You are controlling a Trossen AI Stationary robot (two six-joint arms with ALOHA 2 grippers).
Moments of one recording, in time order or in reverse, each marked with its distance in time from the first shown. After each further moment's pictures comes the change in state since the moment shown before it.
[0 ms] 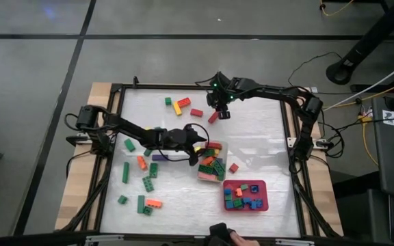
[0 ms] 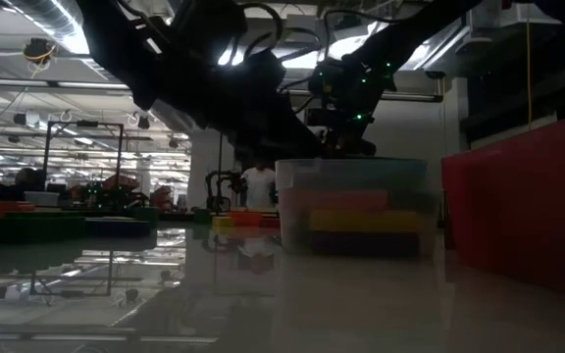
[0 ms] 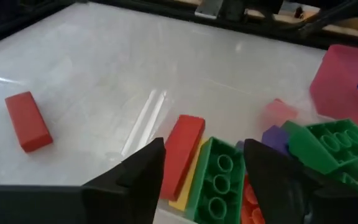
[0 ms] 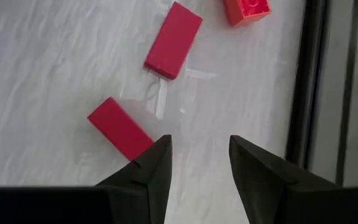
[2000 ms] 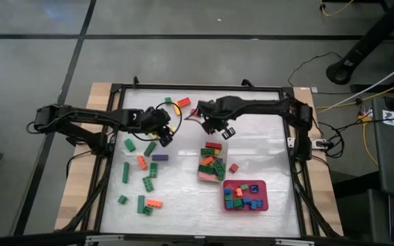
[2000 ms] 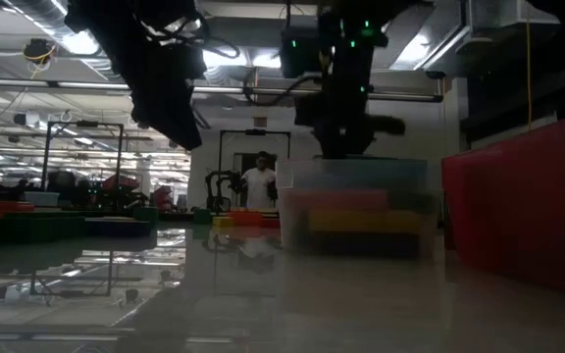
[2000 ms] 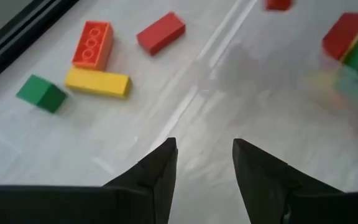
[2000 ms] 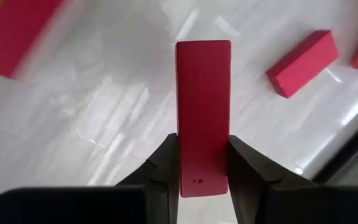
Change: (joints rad) left arm 0.147 -0.541 0.000 -1.040 -0.126 -0.157; right arm 0.303 0.076 0.178 -0.417 0.251 -0.122
